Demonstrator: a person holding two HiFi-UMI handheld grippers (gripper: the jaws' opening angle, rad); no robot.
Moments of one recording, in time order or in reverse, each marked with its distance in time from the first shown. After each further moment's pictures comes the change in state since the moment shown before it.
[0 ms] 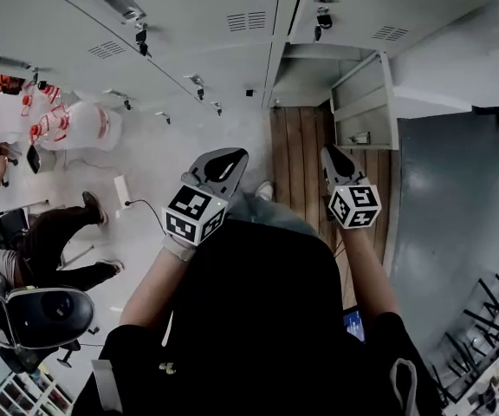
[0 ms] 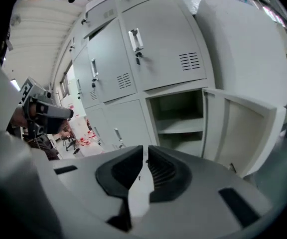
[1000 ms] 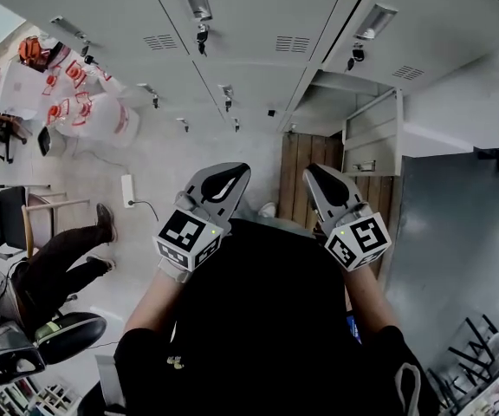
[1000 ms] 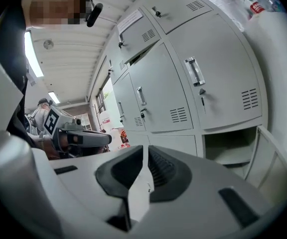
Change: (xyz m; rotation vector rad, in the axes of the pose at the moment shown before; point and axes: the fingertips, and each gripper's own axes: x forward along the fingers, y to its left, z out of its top) left arm -0.097 -0.014 0.054 0.029 -0.206 0.095; right arm -0.051 0.168 0.125 -0.100 -0.157 0.369
